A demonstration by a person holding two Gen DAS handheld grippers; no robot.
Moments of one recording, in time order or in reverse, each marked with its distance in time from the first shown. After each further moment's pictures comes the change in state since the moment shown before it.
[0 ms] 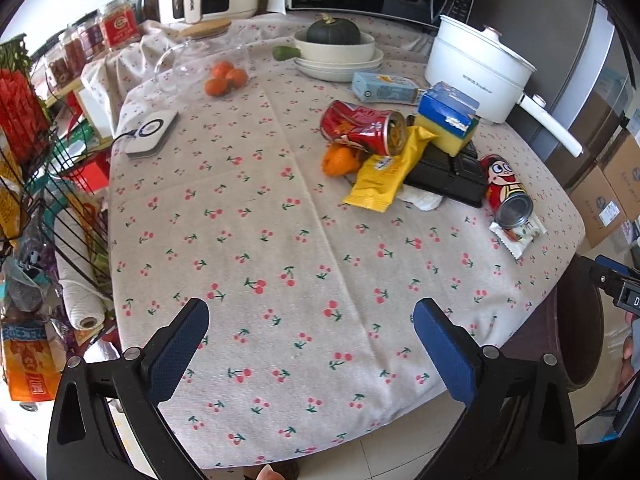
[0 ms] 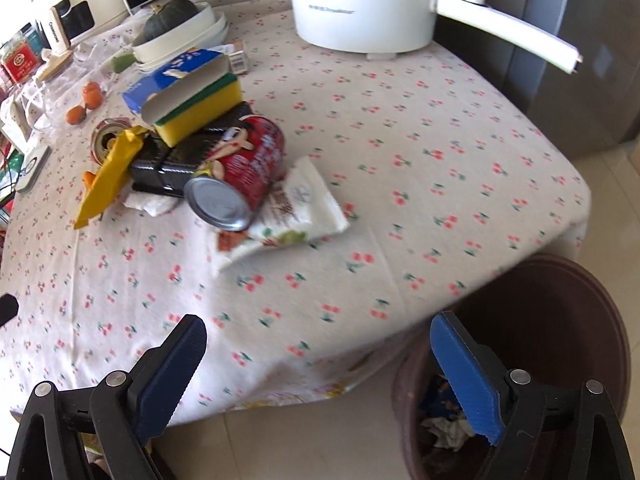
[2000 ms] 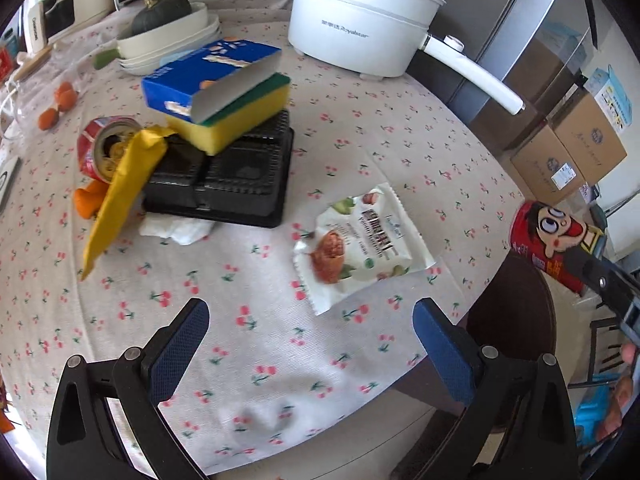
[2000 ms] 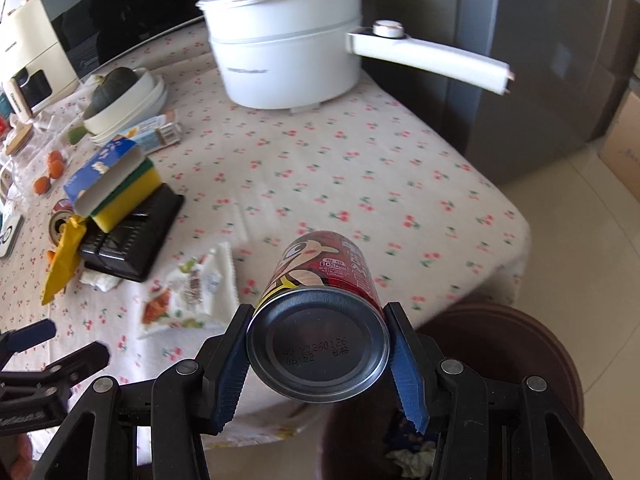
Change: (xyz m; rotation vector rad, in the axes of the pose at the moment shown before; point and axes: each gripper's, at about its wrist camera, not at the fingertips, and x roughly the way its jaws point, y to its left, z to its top) left arm 0.063 -0.201 0.048 0.107 0.122 -0.208; right arm -0.032 -0.097 0.022 0.109 -0.087 -0.057
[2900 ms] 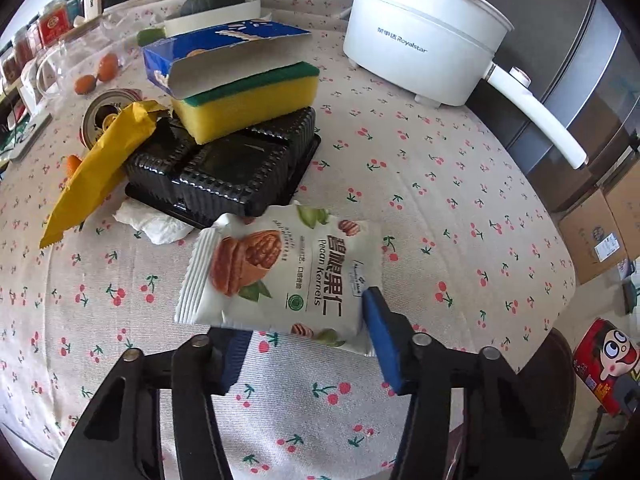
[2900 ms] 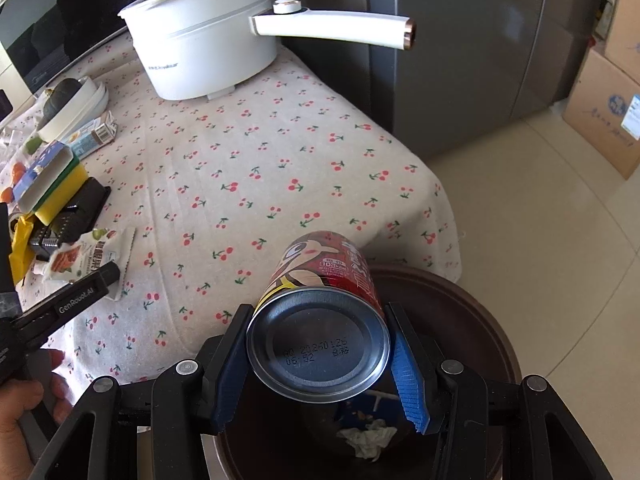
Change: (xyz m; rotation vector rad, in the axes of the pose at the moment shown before) left arm 0.039 -0.006 -0.003 -0.198 -0.106 0.144; right arm -0.005 -0.072 -0.022 0.059 0.034 -0.039
